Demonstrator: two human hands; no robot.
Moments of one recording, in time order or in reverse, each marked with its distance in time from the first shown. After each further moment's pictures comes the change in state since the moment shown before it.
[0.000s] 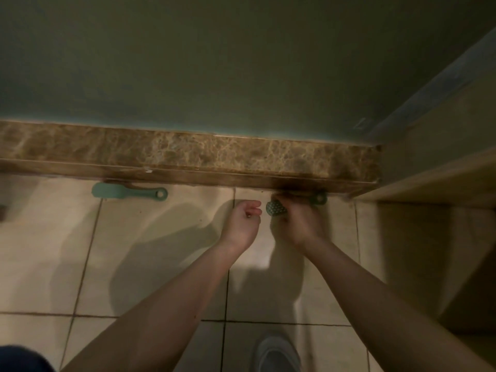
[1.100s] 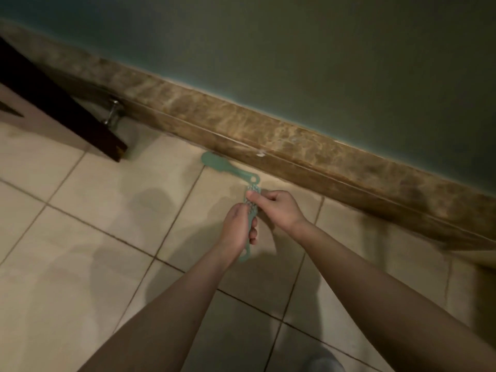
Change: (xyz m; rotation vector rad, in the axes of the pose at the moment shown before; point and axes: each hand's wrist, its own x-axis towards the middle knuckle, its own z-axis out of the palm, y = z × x) left_hand -0.045 -0.048 -0.148 -0.472 0.355 -0.074; right_hand 0.018 -0.208 0.058 0.813 -0.340 -0.146
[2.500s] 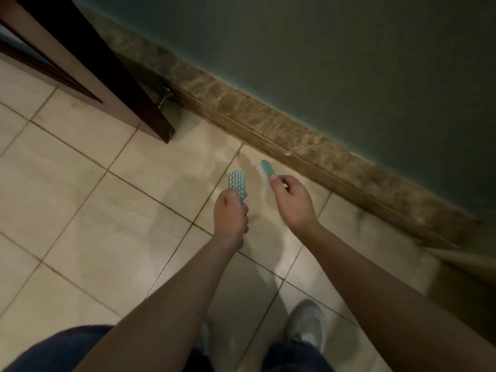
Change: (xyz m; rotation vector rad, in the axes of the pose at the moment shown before) left_hand -0.108 0.099 -0.054 -0.166 0.245 -0.129; right_hand -0.090 -0.120 0.011 -0.156 0.151 0.048
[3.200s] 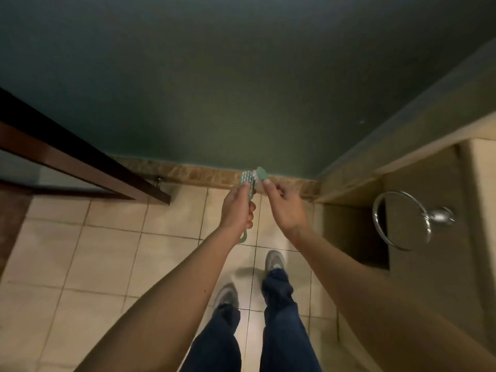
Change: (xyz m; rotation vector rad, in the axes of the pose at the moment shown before) left_hand -0.403 0.276 -0.007 0.313 -0.484 0.048; right_hand -0.341 -0.330 -0.235 0.191 0.337 0.145
